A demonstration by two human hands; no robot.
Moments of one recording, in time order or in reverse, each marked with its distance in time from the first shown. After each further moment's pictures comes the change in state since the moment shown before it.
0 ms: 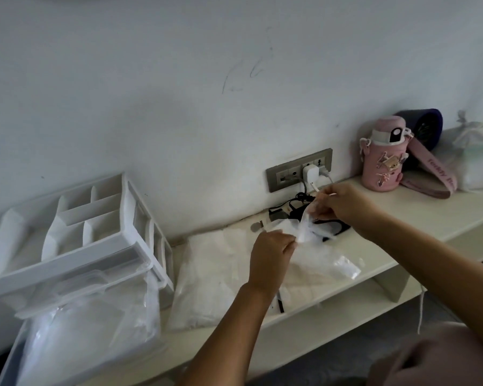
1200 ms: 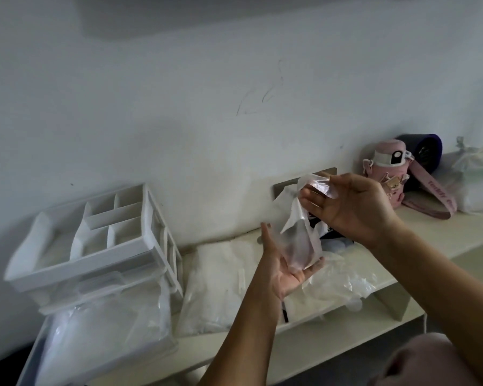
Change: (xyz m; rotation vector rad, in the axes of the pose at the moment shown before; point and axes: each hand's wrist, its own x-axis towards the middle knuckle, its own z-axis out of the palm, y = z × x) left_hand 0.012 0.042 -0.034 -1.819 -0.164 -1.072; right_hand -0.040 -0.052 0.001 1.020 -0.497 -0.067
